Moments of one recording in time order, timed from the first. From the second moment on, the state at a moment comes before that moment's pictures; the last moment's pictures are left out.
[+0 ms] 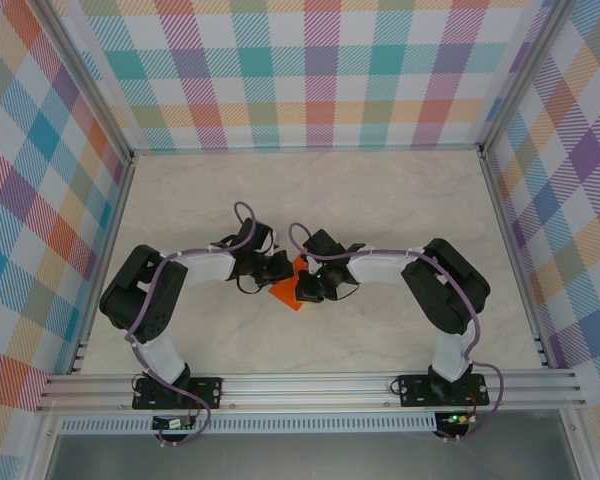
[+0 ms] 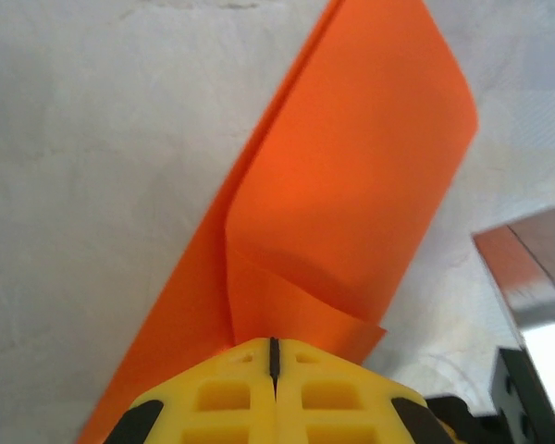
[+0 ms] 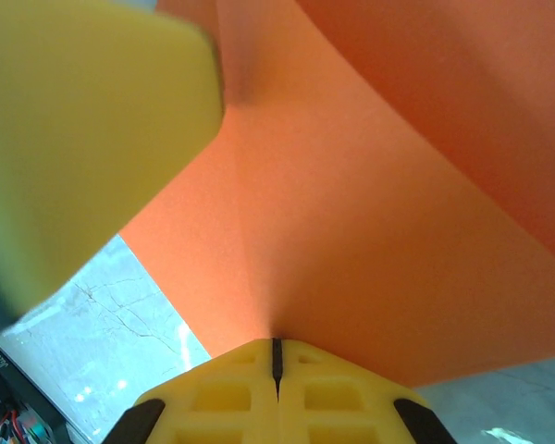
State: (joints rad) left arm -0.51 1.73 0.85 -0.11 0.47 -0.74; right arm 0.80 1.86 1.03 -0.31 -0.43 0.76
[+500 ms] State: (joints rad) left arm -0.53 1.68 0.75 -0.07 0.52 -0.74; right arm 0.80 1.86 1.03 -0.31 -0.43 0.76
